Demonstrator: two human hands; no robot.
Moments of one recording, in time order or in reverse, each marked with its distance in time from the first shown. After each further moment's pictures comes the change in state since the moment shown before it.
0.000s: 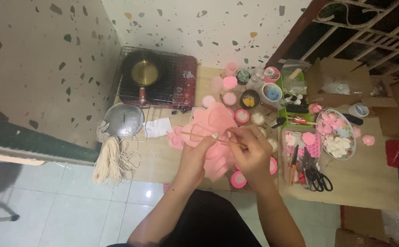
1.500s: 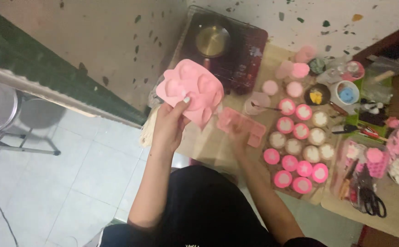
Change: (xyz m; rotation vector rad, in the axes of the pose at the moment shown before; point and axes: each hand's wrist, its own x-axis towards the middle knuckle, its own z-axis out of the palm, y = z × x) left_hand 0.019 0.129 -0.207 -0.030 0.235 0.111; right_hand -0.110 0.199 0.314 0.200 -0.160 0.415
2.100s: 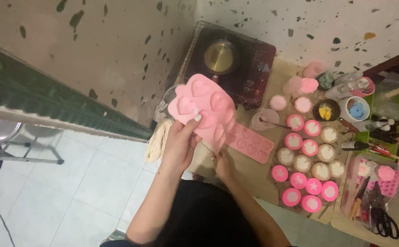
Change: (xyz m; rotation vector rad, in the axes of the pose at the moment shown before) left_hand 0.021 0.005 0.005 -0.116 0.032 -0.063; right_hand -0.038 0.047 0.064 -0.636 -0.252 -0.346
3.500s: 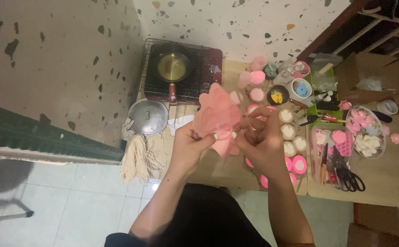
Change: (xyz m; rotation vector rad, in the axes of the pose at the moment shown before) left_hand -0.025 -0.066 0.056 0.366 -0.407 0.047; right_hand 0.035 -0.123 -0.386 0.882 0.271 0.126
